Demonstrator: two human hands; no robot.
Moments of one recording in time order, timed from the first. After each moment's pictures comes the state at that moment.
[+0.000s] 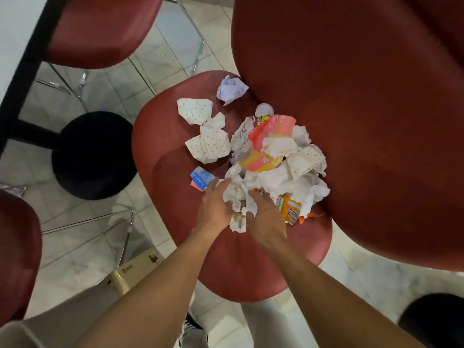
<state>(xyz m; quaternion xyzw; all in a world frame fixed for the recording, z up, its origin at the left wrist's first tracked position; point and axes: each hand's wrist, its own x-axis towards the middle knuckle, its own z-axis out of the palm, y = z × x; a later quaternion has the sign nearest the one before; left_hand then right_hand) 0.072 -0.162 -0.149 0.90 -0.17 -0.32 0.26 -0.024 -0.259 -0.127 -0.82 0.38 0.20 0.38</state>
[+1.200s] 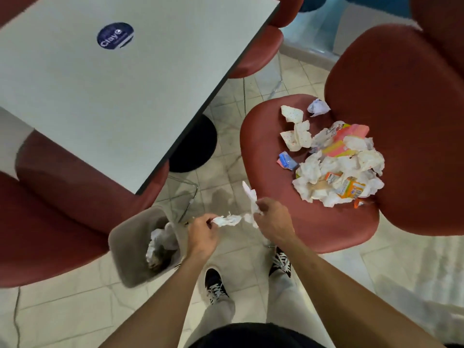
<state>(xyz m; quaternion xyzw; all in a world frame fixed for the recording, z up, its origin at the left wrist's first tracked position) -0.029 0.175 -0.013 0.91 0.06 -0.20 0.36 -0.060 -0.005 0.023 -0.84 0.30 0.16 0.43</state>
